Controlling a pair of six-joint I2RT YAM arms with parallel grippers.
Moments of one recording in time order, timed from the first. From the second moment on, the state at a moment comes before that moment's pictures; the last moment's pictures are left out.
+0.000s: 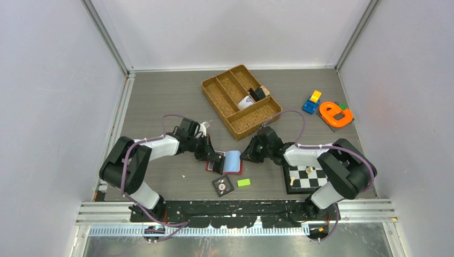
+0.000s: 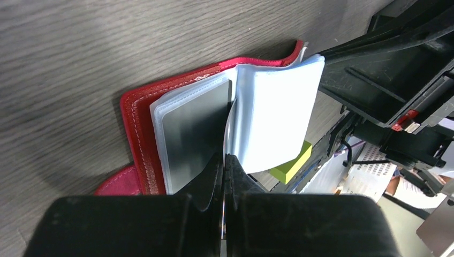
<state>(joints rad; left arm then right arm) -0.45 1.59 0.69 -0.11 0.62 -0.60 0.67 1.52 0.55 0.17 -0.18 1.01</state>
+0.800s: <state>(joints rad) -0.45 1.40 0.55 0.05 0.45 -0.80 0.67 1.64 0.70 0.13 -0.05 0.92</state>
